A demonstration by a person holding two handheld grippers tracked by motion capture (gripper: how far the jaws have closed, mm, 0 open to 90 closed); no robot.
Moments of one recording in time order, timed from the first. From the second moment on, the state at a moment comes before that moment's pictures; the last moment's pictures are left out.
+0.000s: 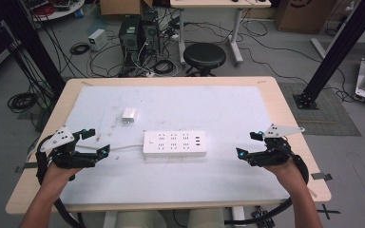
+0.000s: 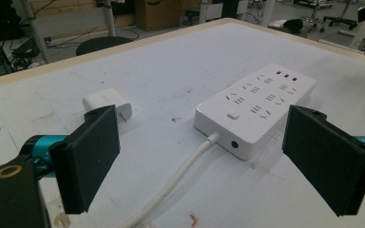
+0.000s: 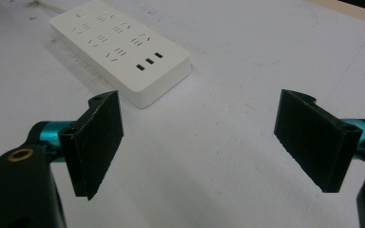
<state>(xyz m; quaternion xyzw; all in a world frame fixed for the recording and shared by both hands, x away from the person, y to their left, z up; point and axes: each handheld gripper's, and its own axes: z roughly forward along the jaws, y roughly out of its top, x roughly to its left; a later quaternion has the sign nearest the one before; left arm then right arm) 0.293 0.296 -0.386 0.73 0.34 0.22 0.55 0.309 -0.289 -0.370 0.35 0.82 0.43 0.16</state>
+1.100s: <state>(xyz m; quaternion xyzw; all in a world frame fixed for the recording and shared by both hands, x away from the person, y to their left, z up) 0.356 0.261 -0.352 0.70 0.47 0.24 0.48 0.317 -0.279 -0.368 0.35 0.82 0.42 0.18</state>
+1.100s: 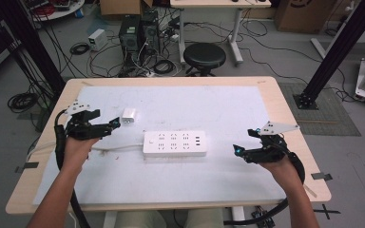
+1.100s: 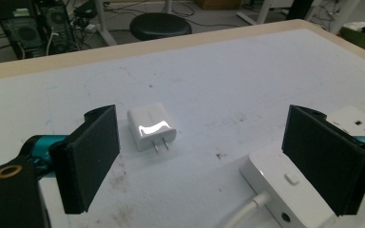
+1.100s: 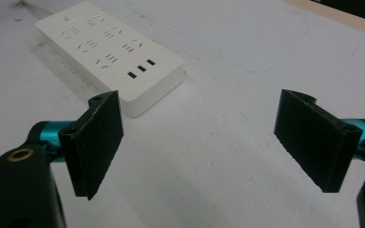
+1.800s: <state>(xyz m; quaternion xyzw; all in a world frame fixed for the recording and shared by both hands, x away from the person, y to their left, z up) 0.408 0.234 -0.344 0.68 0.54 0.27 0.41 0.321 -0.278 -0.368 0.36 0.82 0.41 0.18</state>
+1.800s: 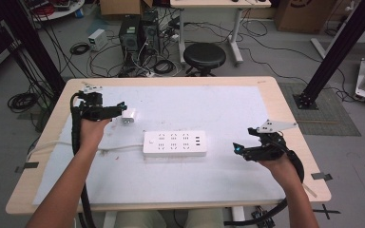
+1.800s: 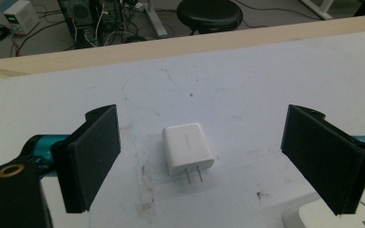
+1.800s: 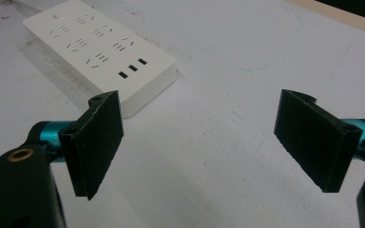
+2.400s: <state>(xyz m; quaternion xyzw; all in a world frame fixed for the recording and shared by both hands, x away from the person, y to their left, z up) 0.443 0.218 -0.386 0.67 0.59 0.26 0.36 0.321 -0.278 -0.372 0.36 0.82 0.41 0.18</state>
